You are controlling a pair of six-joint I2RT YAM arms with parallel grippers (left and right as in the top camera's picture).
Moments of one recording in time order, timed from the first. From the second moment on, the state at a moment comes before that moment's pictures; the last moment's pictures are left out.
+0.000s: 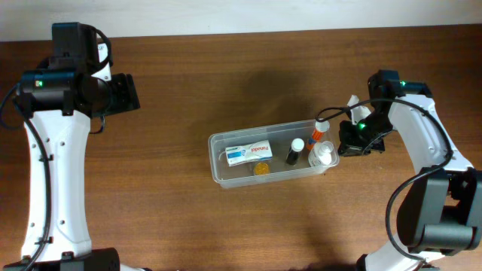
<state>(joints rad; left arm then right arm) 0.03 1.64 1.88 -1.32 -0.05 -0.16 -0.11 1.81 1.38 -1.24 -0.30 -0.05</state>
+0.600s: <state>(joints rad) 0.03 1.64 1.88 -1.32 -0.05 -0.16 -0.11 1.81 1.38 -1.26 -0.42 -0.13</state>
